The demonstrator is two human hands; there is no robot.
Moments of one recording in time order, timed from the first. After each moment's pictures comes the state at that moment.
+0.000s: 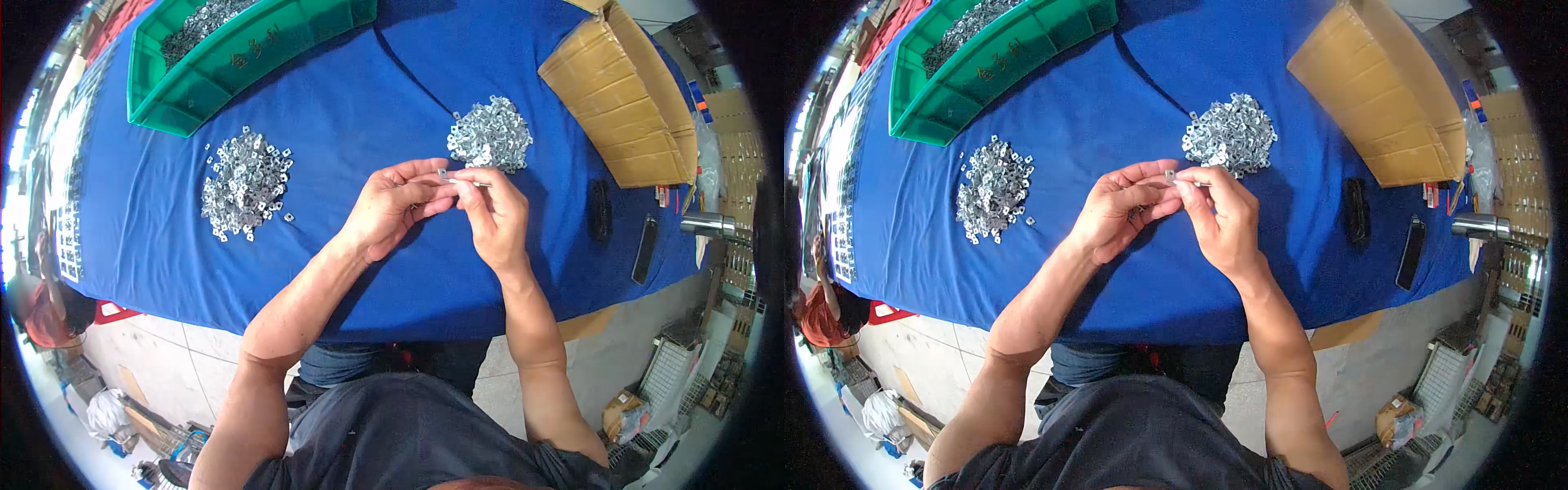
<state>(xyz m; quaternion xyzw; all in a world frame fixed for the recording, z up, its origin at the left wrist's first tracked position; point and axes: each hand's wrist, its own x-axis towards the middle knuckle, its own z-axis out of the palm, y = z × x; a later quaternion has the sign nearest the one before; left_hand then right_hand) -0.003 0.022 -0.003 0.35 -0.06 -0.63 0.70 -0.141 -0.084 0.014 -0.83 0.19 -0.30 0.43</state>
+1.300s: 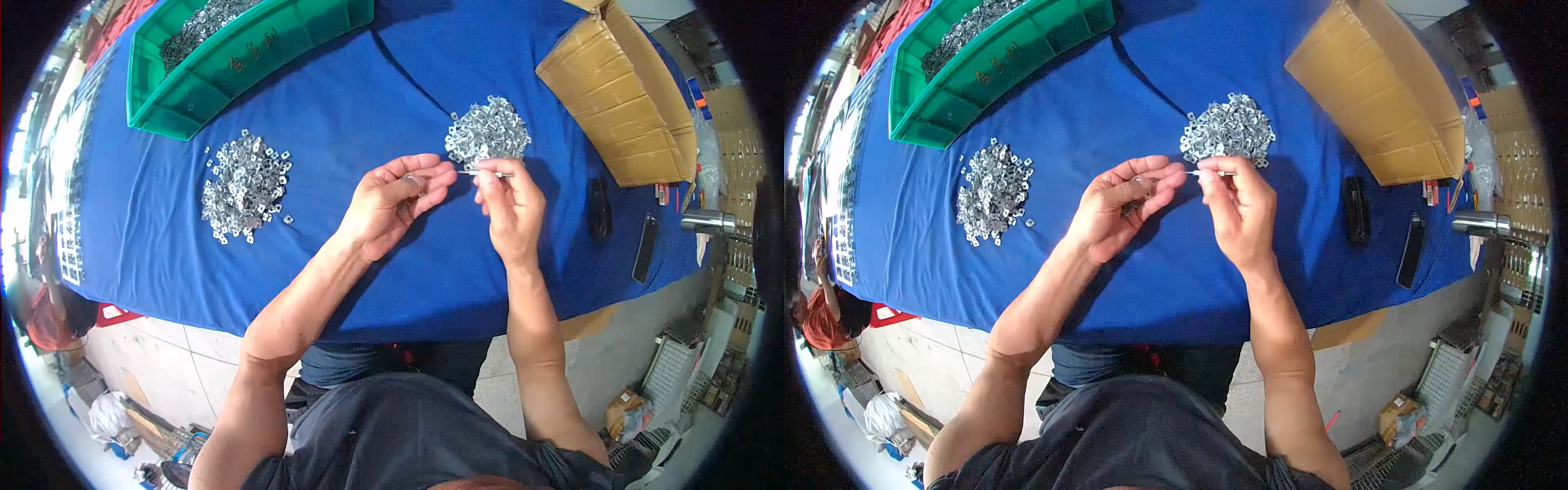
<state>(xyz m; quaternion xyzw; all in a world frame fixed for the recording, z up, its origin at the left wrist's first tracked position) 0.001 0.022 0.001 0.31 -0.03 -0.62 0.72 -0.146 -0.094 0.020 -0.73 0.26 -0.33 0.54</state>
